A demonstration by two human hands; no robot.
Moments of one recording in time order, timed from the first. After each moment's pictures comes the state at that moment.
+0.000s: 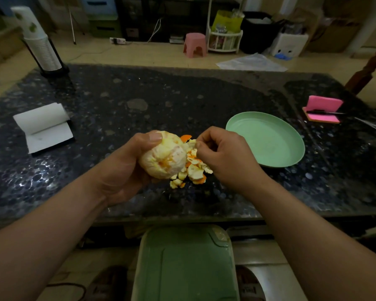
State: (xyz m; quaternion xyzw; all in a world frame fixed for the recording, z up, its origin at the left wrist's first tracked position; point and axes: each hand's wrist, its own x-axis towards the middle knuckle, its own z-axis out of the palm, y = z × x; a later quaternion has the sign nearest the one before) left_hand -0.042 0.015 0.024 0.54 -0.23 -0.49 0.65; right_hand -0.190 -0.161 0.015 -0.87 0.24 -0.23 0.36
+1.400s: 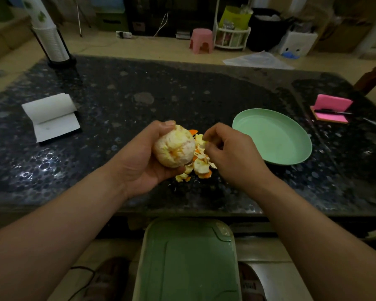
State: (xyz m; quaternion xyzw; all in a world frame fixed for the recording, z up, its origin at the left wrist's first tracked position) left_hand -0.061 0.002 0.033 0.51 -0.08 -0.49 0.70; right_hand -0.191 -0.157 0.008 -0.89 0.26 -0.20 0.30
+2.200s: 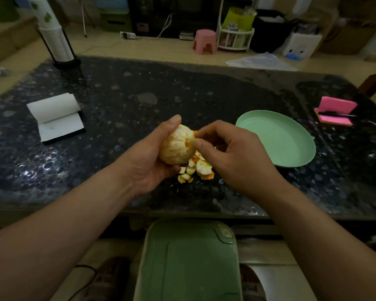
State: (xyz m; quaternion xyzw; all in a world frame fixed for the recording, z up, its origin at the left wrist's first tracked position) left_hand -0.053 -0.002 0.023 0.55 -0.13 -0.49 0.67; right_hand -0.201 -0.136 0.034 -0.88 0.18 -0.24 0.36
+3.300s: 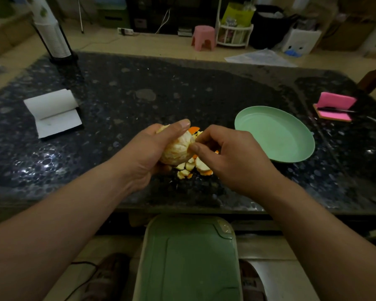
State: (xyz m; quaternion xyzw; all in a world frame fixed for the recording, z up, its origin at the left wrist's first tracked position) left_hand -0.054 -0.004 0.020 0.67 -0.17 -0.40 0.60; right_hand -0.203 -0.137 0.029 -0.93 0.18 -0.19 0.28
